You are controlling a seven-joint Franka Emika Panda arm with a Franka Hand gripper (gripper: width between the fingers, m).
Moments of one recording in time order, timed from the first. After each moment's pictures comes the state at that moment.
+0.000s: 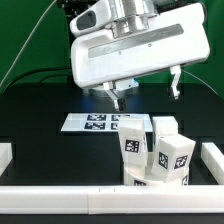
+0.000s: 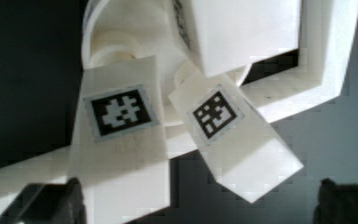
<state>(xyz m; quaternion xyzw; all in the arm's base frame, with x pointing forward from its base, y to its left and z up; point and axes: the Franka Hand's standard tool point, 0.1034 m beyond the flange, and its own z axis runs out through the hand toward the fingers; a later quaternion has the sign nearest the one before) 0.585 0.029 0.120 -0.97 0.13 -0.16 0.13</state>
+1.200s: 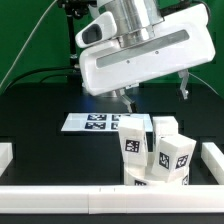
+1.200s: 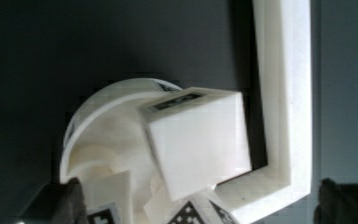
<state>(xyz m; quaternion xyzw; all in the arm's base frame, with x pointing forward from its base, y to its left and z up) 0.582 0.032 0.120 -0.98 0.12 -0.11 0.14</state>
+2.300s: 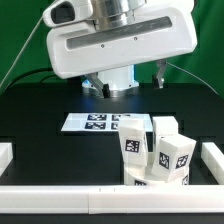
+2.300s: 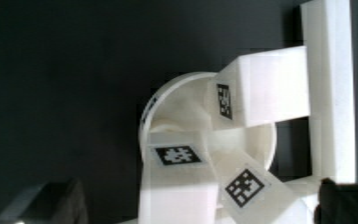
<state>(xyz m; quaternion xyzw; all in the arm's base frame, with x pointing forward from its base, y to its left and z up) 0.583 -0.002 0.139 -0.99 0.06 0.07 0.12</state>
